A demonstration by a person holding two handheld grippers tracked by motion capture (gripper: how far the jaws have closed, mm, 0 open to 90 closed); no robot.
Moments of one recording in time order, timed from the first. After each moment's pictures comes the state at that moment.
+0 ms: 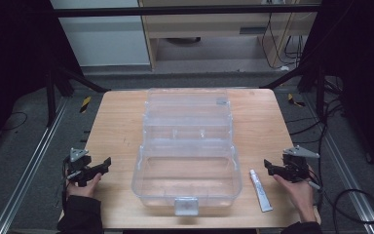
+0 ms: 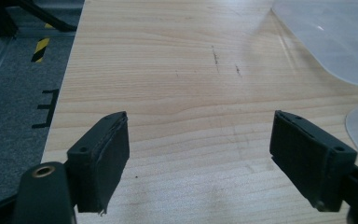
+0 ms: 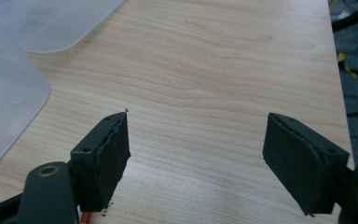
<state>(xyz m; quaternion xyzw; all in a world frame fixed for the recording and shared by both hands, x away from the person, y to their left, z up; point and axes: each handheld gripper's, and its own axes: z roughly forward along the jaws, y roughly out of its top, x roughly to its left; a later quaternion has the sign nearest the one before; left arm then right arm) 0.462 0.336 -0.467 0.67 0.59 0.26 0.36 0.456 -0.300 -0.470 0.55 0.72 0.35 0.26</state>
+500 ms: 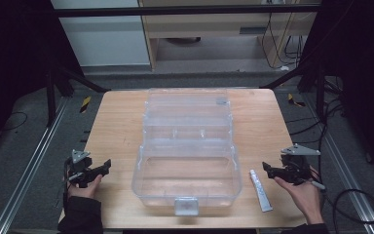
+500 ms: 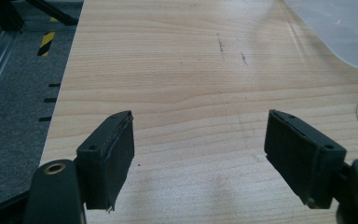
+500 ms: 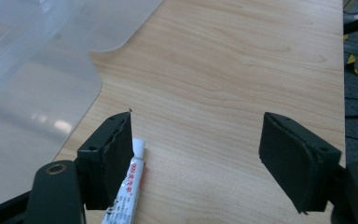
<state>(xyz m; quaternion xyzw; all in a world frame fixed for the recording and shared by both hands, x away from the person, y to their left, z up) 0.460 0.334 -0.472 0.67 0.60 0.27 0.34 0.438 -0.281 -0.428 0.53 0.75 0.32 0.24</state>
